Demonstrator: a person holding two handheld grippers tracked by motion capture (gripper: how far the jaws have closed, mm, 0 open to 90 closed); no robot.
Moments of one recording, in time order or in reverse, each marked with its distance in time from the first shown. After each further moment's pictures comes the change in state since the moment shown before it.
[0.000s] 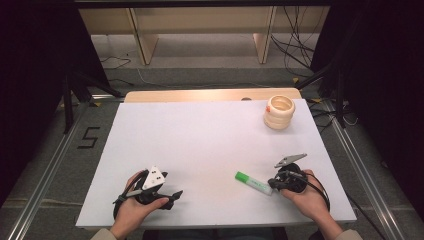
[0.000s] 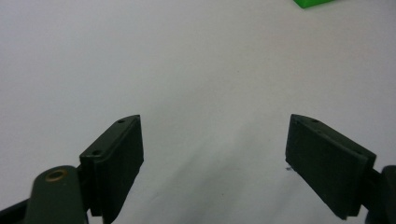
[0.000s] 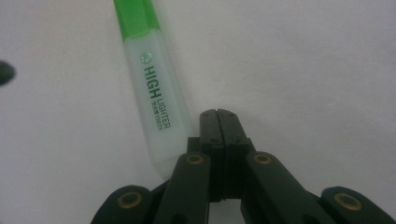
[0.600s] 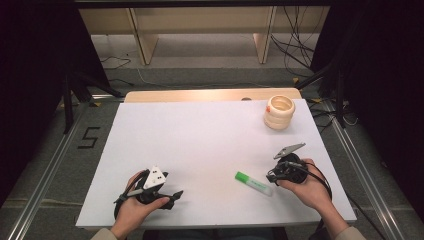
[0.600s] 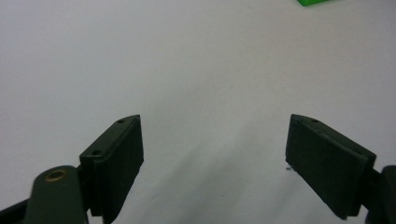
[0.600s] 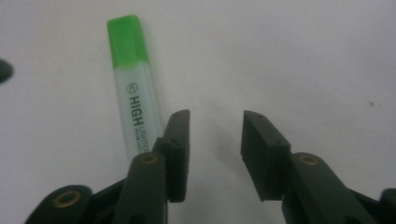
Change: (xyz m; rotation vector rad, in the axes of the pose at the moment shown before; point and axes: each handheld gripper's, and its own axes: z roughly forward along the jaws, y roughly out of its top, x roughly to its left) left arm 0.000 0.000 0.003 0.007 -0.005 -0.002; right arm -0.008 0.029 -0.013 0.033 -0.013 -0.081
